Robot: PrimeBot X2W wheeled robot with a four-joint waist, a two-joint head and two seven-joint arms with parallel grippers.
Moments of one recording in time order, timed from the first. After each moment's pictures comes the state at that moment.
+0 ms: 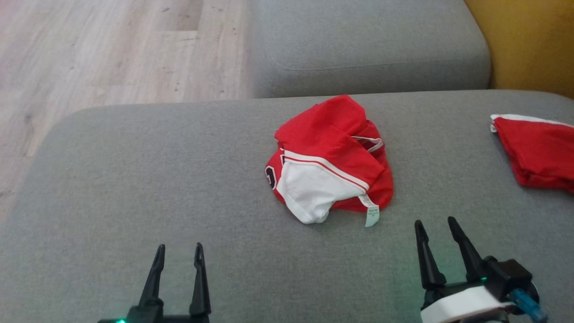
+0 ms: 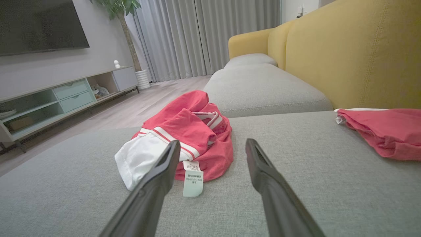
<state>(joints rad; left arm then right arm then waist) 0.17 0.05 -0.23 0.12 -0.16 0.12 -0.25 0.10 -0.05 0.10 0.25 0.17 0.13 -0.26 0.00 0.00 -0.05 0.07</state>
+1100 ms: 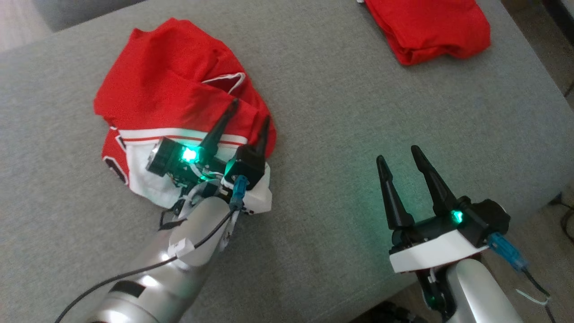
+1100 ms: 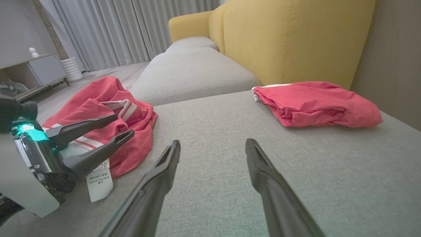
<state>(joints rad) -0.71 0.05 -0.73 0.82 -0.07 0.30 -0.22 -0.12 -0.05 0.25 0.18 0.19 0.13 -0.26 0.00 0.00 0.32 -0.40</state>
